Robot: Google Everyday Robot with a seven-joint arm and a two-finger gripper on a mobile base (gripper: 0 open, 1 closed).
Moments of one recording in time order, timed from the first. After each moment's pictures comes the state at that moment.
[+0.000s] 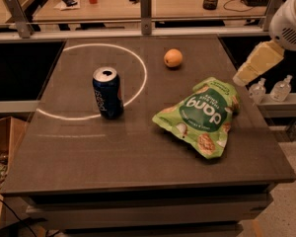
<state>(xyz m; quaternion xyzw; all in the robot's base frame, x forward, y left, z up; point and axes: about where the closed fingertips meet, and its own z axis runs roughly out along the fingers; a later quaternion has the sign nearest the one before) 0.554 -0.262 0.976 -0.41 0.86 -0.11 0.29</state>
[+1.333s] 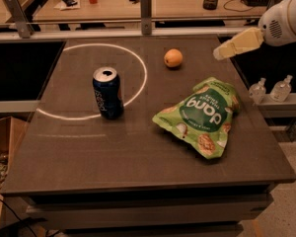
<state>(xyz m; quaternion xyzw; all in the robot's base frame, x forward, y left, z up) 0.637 -0.251 0.960 -0.29 0.86 0.06 0.42</state>
